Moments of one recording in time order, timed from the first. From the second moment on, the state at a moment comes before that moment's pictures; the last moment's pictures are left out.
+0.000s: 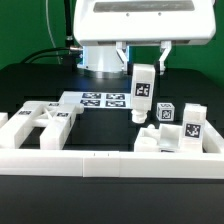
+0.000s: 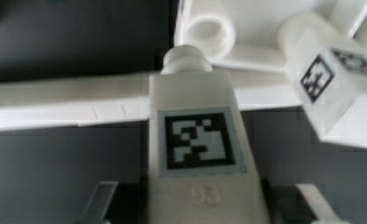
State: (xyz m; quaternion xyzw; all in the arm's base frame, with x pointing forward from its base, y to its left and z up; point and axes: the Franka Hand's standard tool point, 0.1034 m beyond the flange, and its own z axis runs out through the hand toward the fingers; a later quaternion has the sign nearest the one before) arm 0.628 0.015 0.132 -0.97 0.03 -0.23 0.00
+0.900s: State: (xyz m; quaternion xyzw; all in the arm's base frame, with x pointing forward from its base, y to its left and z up) arm 0.628 0.037 0.112 -0.97 0.04 -0.23 0.01
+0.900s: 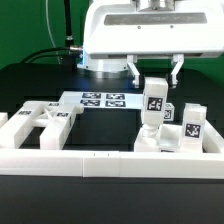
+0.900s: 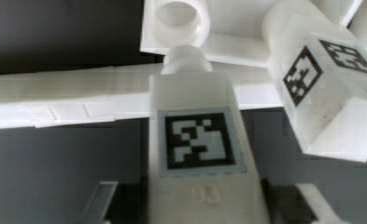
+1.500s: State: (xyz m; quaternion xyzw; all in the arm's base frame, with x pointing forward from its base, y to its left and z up) arm 0.620 0.043 0.103 -0.98 0.03 -0.22 0.01
